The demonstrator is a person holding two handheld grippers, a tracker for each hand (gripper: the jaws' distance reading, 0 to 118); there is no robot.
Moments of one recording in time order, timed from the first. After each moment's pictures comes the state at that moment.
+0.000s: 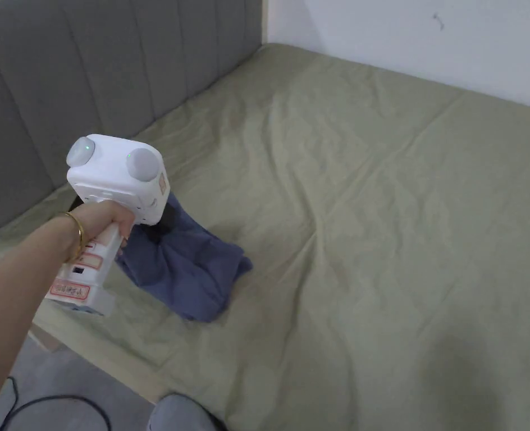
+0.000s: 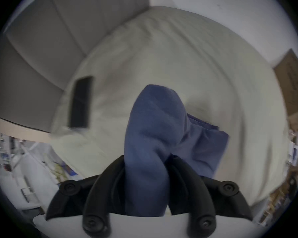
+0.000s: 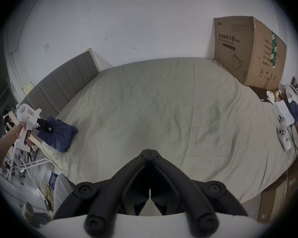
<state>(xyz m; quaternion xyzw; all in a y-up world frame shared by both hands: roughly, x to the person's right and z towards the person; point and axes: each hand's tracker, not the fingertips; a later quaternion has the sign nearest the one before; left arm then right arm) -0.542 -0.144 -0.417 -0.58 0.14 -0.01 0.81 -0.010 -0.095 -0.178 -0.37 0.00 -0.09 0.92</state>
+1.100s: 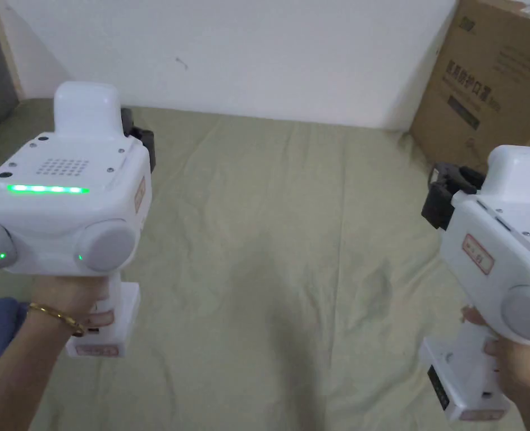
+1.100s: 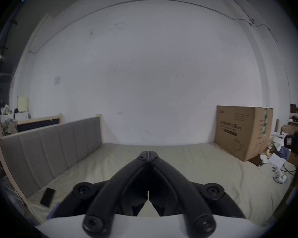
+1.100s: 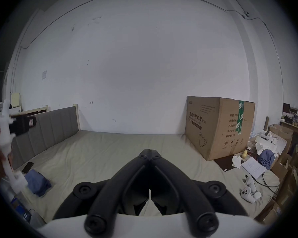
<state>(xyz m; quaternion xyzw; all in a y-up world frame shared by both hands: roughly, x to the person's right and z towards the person) -0.241 0.013 -0.276 -0.03 -0.09 0.01 1.00 0.075 0.033 -0.157 -0.06 -0.11 0.01 0.99</state>
